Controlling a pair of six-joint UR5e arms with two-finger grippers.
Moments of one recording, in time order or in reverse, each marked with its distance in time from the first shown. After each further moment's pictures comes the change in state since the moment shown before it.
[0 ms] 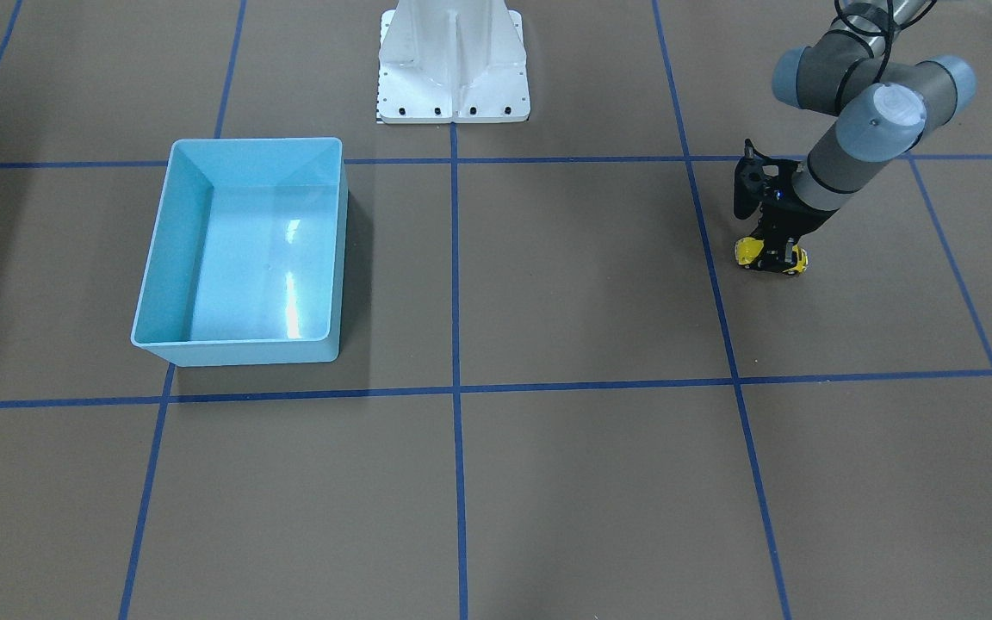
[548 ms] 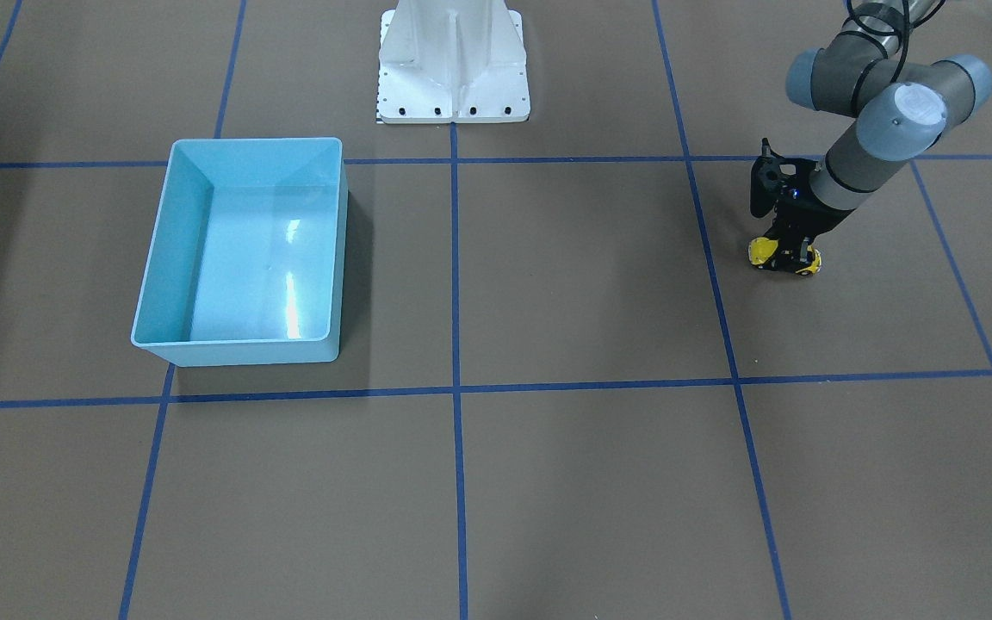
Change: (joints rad) left arm -0.022 0.028 0.013 -0.038 -0.017 0.032; right arm 0.000 0.000 0.000 0.000 0.000 0.000
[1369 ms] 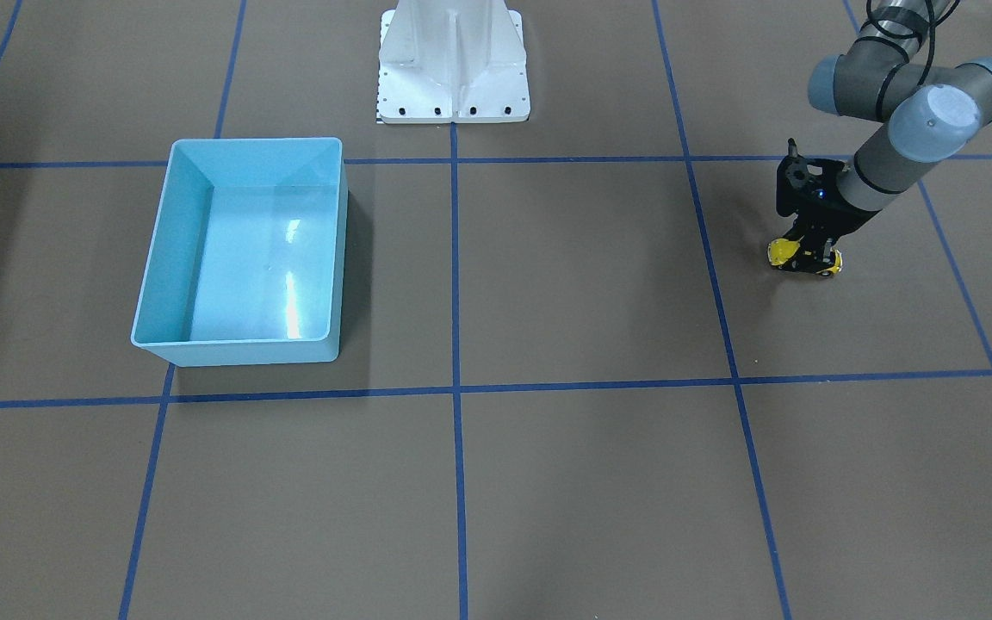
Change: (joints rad) left arm -0.042 0.041 0.057 -0.109 -0.032 0.041; right arm -0.001 0.000 -0.001 0.001 -0.001 0.001
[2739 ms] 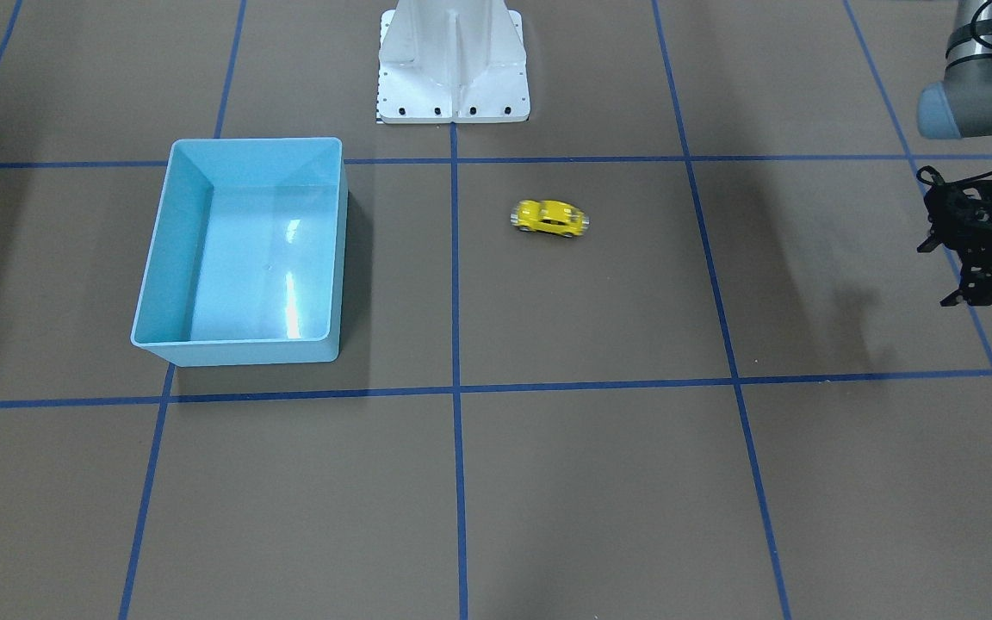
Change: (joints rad) left arm -0.352 0.013 0.148 0.030 -0.060 0.058; right arm -0.004 0.000 0.000 0.000 0.000 0.002
